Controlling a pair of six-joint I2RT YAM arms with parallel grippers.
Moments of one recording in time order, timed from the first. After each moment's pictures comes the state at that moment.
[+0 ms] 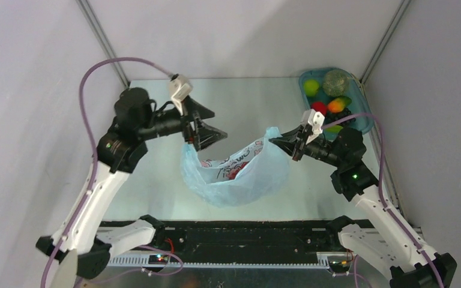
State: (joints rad) left arm -0.50 1.10 1.44 -0.52 0.70 -0.13; right arm 0.44 0.82 0.77 0.12 -0.71 -0.03
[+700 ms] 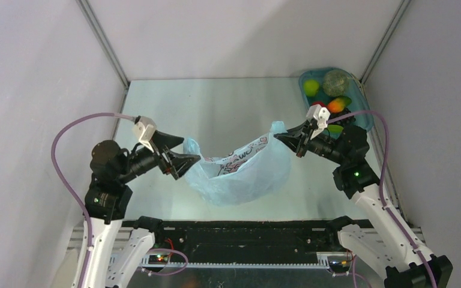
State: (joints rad) left arm -0.17 0.61 0.96 -0.42 0.76 -0.20; right arm 0.35 0.83 0.77 0.13 -0.73 0.01
